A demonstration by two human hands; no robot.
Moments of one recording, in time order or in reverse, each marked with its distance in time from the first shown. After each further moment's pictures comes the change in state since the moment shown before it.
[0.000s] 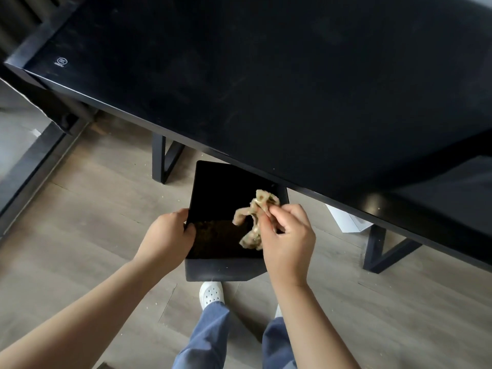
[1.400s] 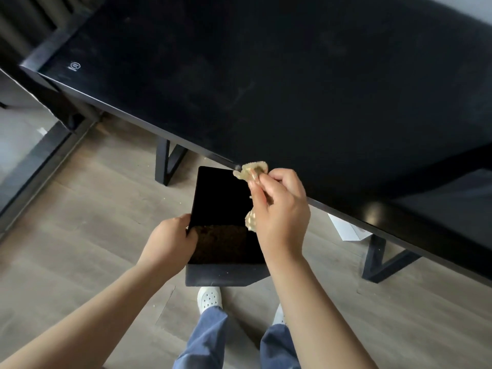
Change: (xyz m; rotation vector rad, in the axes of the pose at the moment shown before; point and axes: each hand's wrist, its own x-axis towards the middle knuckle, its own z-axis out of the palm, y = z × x) left_hand -0.003 -0.001 -0.004 -0.031 0.014 -0.032; right_hand 0.046 -0.037 0.017 -0.172 -0.068 -0.168
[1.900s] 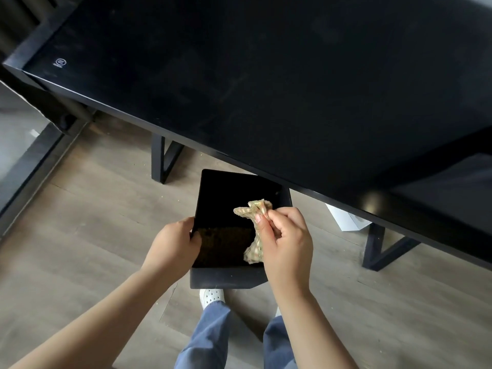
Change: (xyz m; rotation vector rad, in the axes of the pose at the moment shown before) left_hand -0.007 0.002 0.014 0.022 -0.042 0.023; right_hand -0.060 0.027 -0.018 0.132 -0.090 0.191
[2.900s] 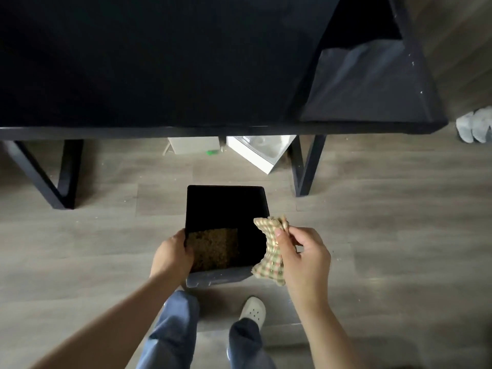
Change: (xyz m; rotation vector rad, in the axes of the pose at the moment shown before) left_hand -0.092 0.128 0.243 0.178 -0.166 0.170; right_hand -0.161 0.205 -0.227 0.089 0.332 0.476
